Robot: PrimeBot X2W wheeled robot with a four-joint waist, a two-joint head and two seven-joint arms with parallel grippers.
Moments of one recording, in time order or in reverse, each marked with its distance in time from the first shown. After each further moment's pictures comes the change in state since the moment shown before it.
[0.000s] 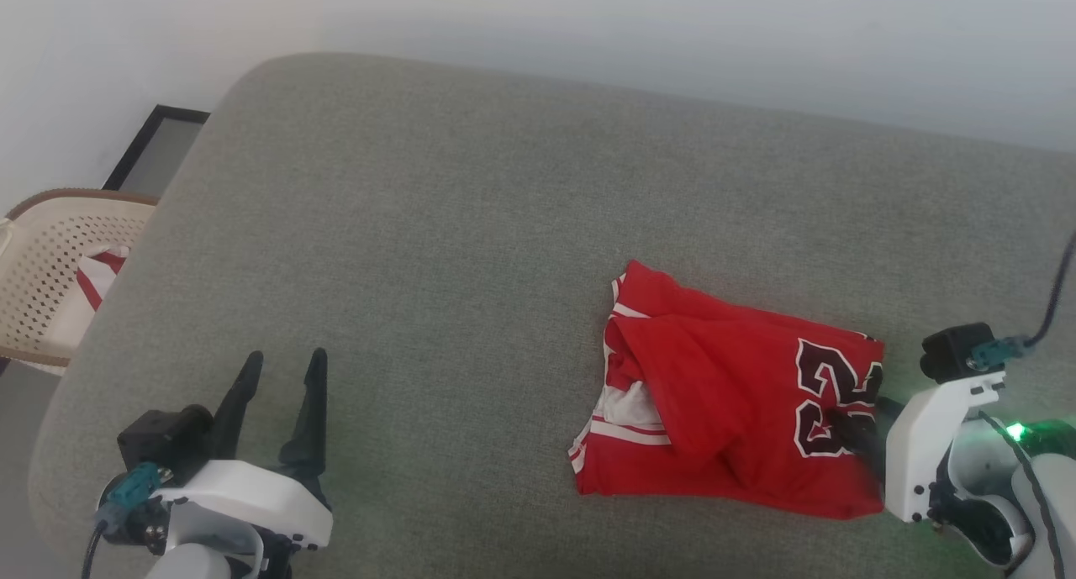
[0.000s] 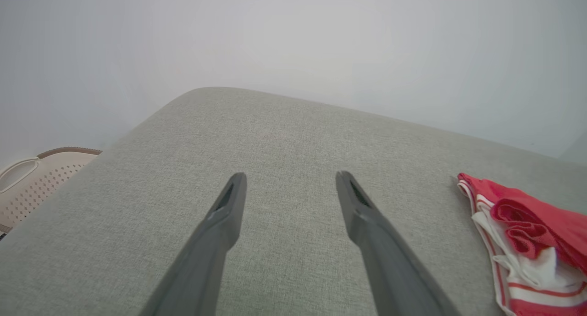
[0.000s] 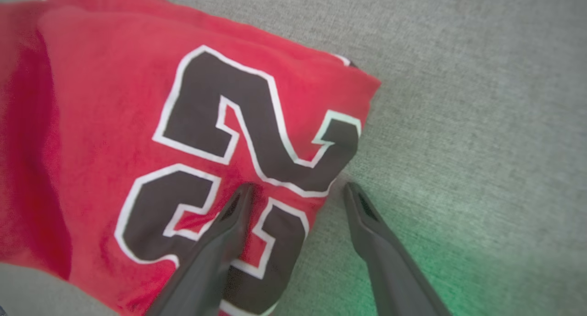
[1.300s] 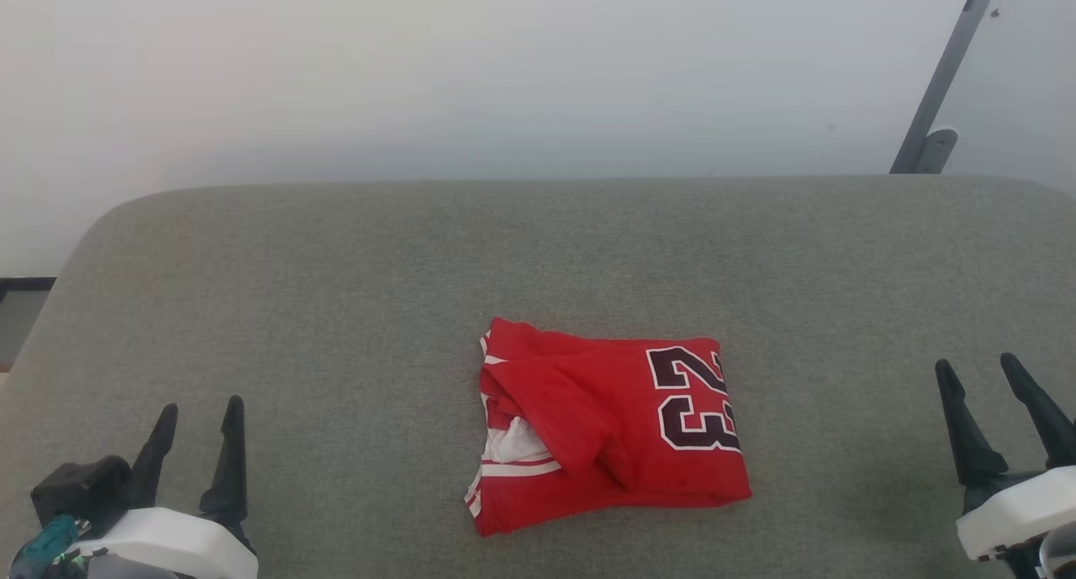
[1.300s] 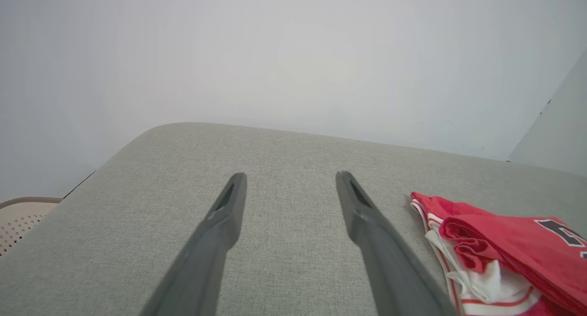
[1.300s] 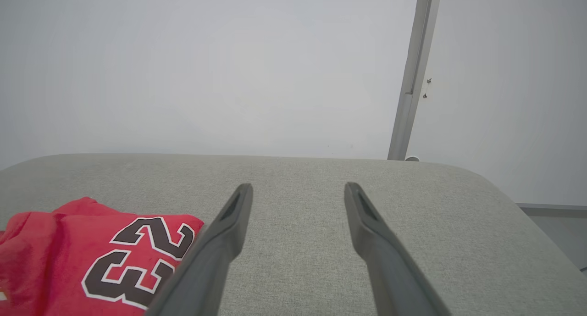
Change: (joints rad) left arm 0.126 0.086 0.090 -0.030 -0.034 0.027 -0.001; right arm 0.250 0.033 -0.271 -0.160 -0.180 0.000 -0.662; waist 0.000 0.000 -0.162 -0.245
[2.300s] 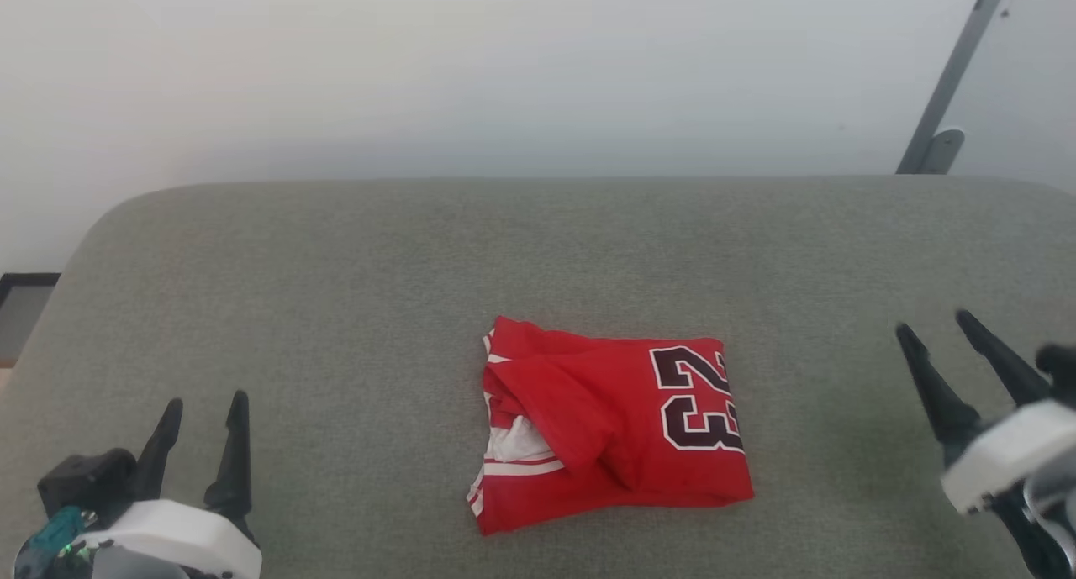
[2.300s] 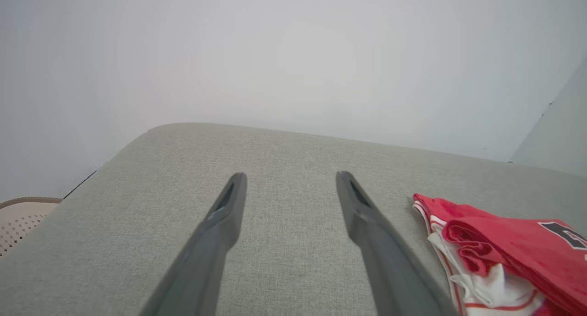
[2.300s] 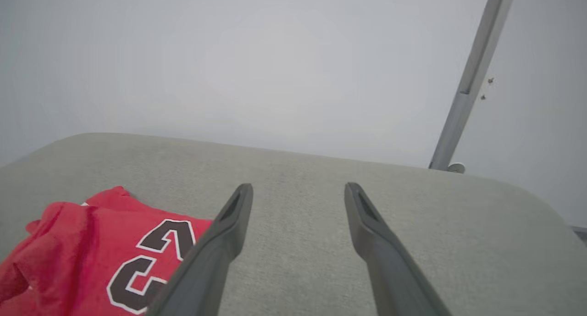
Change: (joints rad) left arm -0.033 -0.008 -0.012 0.026 0.001 -0.005 0.001; right arm -0.219 -0.152 0.309 0.099 0.216 0.000 0.036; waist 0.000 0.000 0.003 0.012
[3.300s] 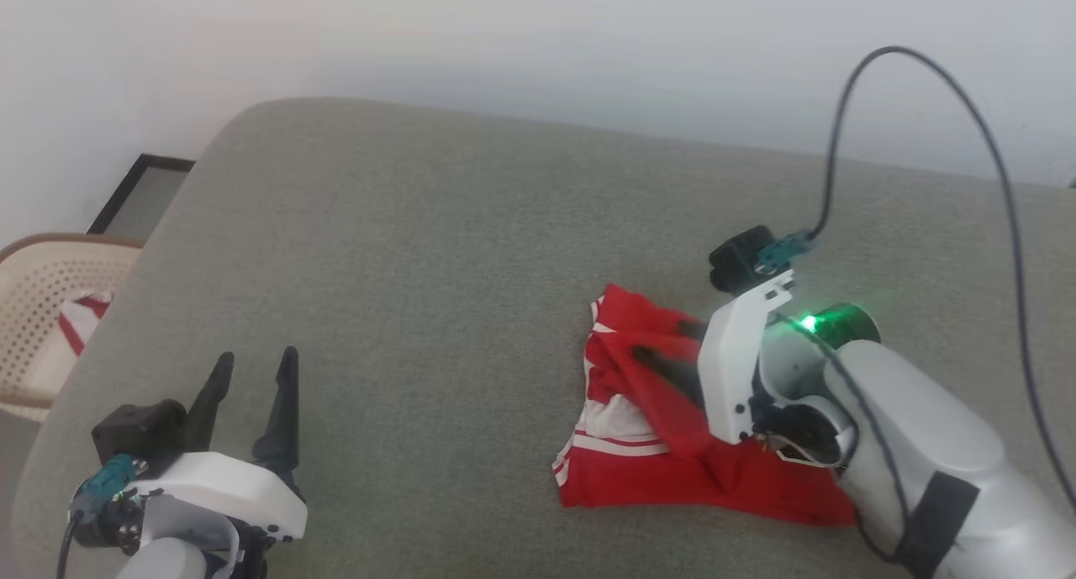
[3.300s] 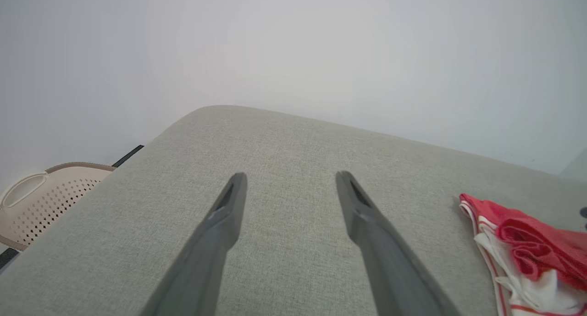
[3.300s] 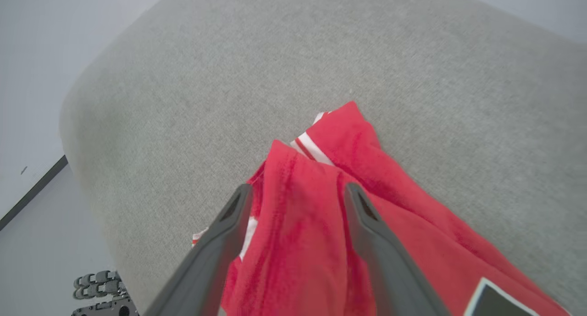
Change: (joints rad) left arm -0.112 -0.054 -0.063 0.049 0.012 -0.014 0.009; right arm -0.403 0.284 0.368 0.178 0.141 0.000 0.645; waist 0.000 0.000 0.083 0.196
